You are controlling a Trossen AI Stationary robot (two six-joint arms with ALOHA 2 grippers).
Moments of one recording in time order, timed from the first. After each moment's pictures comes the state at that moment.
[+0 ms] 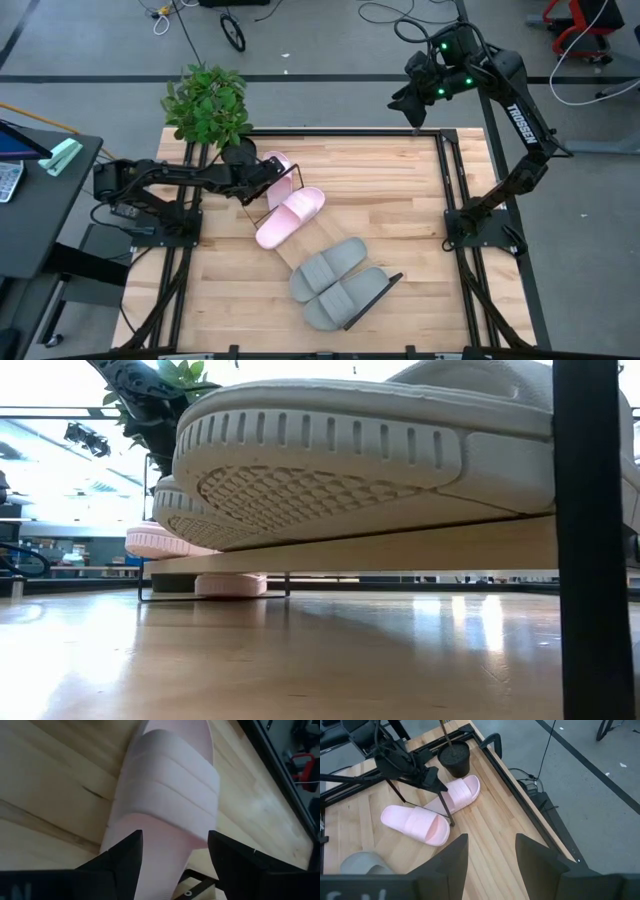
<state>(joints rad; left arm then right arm) 0.27 1.41 0.72 -0.31 -0.41 -1.81 -0.78 1.55 2.13 -1.36 -0.37 -0.10</state>
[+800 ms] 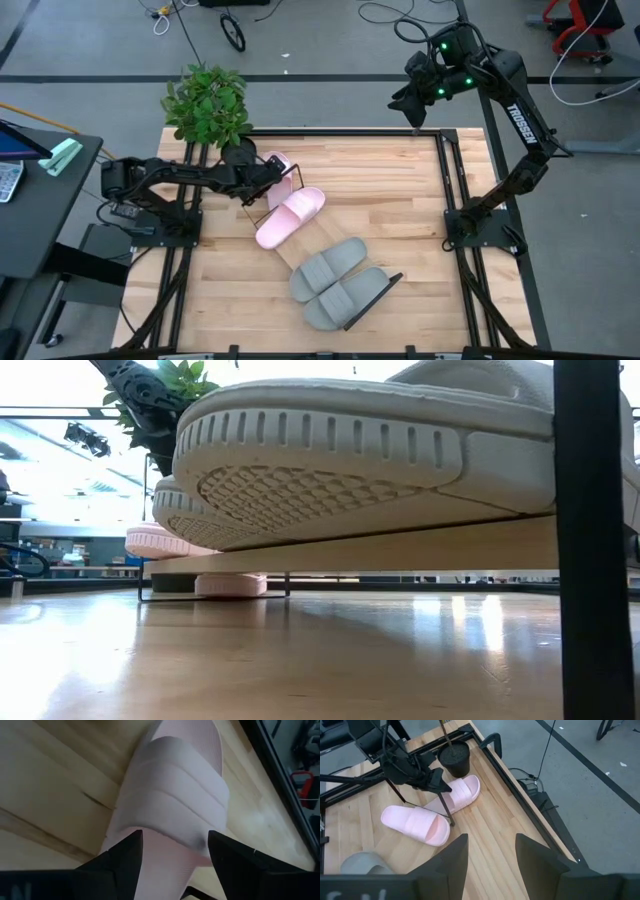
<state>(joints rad) 0.28 1.47 0.72 -0.27 -0.45 -1.88 -0.78 1.55 2.13 -1.36 -0.37 -0.09</state>
